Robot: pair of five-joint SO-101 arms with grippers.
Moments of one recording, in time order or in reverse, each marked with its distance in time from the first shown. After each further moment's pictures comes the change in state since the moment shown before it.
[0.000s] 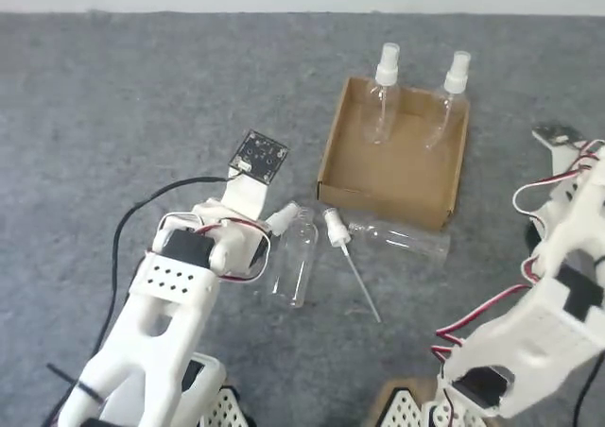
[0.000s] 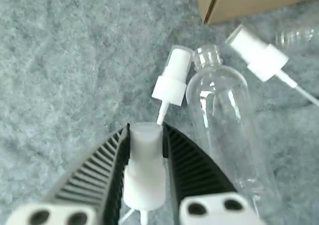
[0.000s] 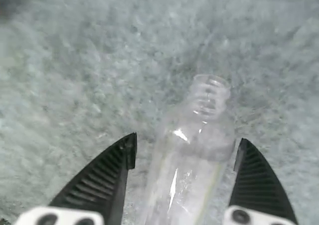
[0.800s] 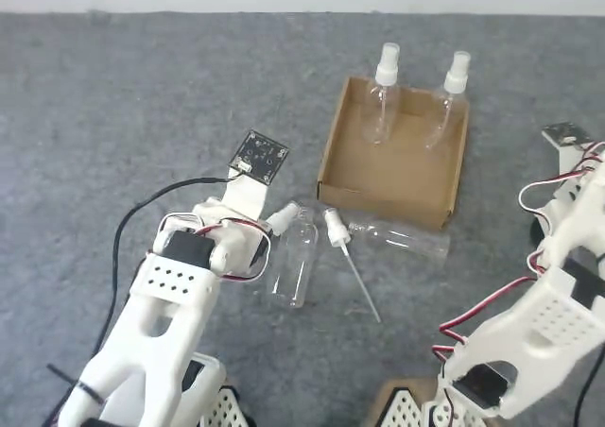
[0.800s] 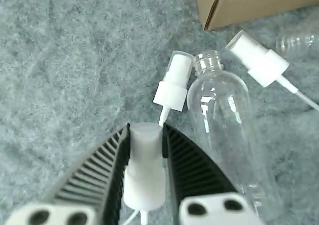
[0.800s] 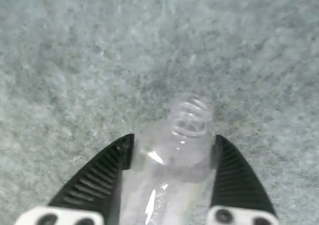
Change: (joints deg) left arm 0.0 0.0 0.3 -1.3 0.0; right arm 0.6 4.2 -3.0 -4.4 -1.8
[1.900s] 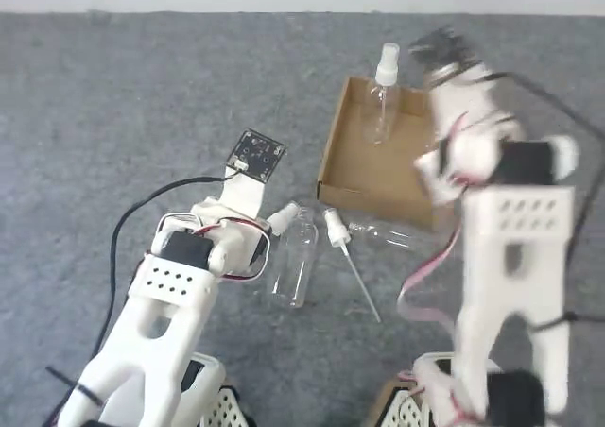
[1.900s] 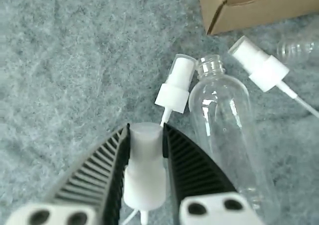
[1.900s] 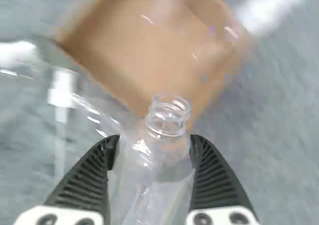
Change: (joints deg) left arm -0.2 -1.3 0.0 0.0 1.7; right arm -45.0 -51.3 7.9 13.8 -23.7
